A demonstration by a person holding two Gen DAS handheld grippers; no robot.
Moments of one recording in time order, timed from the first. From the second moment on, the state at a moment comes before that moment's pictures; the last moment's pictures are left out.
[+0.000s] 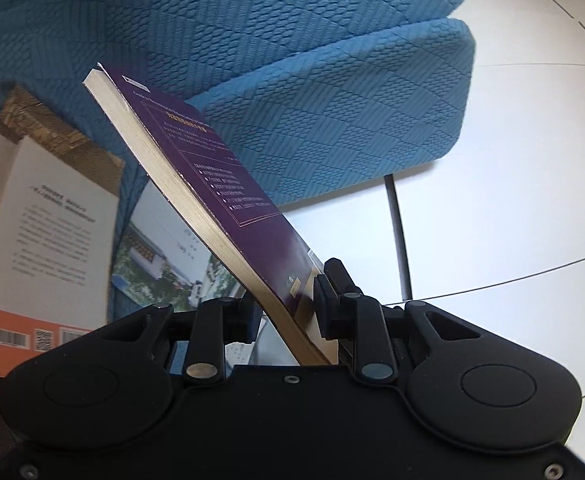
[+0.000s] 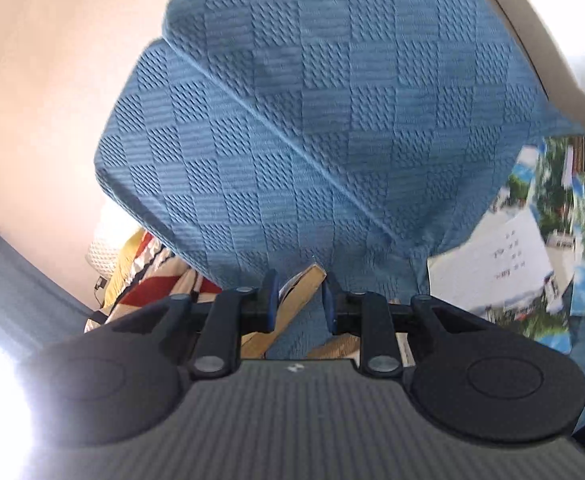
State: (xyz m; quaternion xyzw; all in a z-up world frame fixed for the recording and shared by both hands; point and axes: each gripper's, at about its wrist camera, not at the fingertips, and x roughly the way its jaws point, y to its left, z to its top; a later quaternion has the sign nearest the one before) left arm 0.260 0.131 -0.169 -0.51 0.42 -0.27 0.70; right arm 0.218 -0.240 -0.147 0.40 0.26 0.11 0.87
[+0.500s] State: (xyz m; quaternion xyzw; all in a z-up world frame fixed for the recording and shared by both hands) left arm 0.252 0.156 -0.258 -0.51 0.49 -0.20 0.68; right arm 0.217 -0.197 -0.214 0.35 0.33 0.08 0.87
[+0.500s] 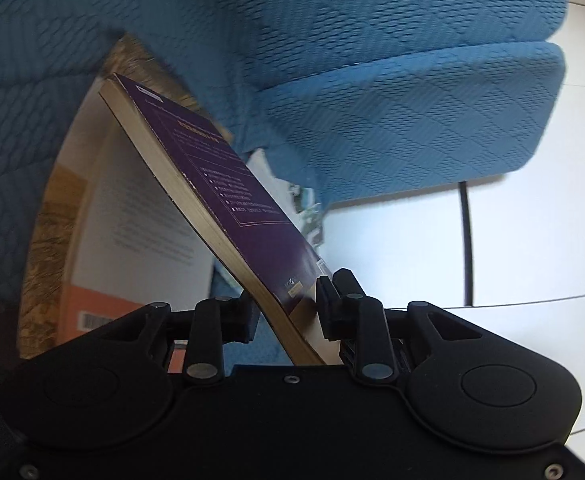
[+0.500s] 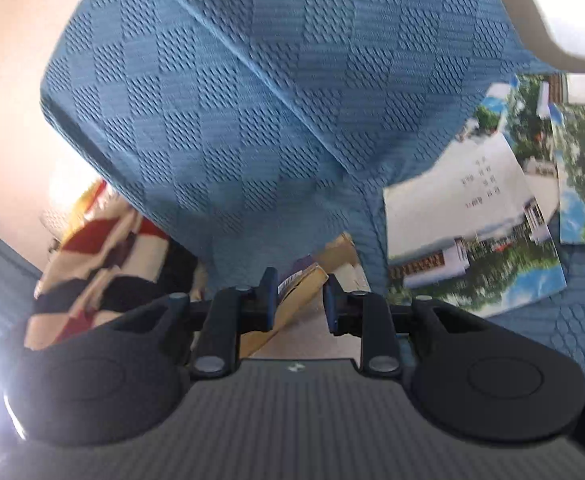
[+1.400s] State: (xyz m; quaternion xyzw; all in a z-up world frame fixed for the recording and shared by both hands) left arm 0.249 0.142 -0.270 -0.42 0.56 -0.03 0.71; right arm 0.200 -0.189 -0.276 0.34 0.47 0.13 0.81
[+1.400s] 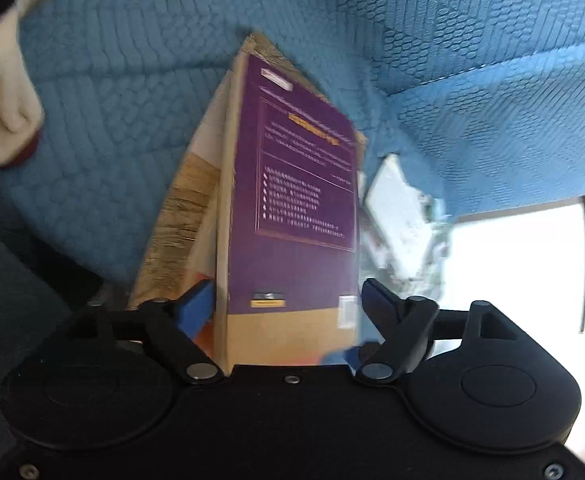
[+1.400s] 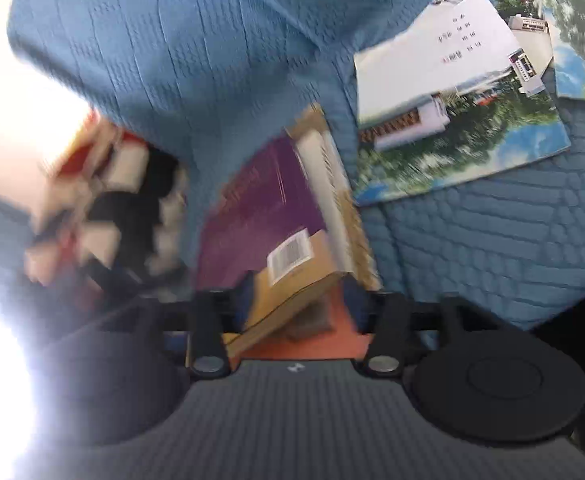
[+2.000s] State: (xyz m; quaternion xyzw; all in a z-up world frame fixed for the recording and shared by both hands) left arm 0.257 0.091 -0.260 -0.24 0.52 0.05 0.82; right arm 0.202 -0.189 -0.284 0.22 0.40 0.16 0.87
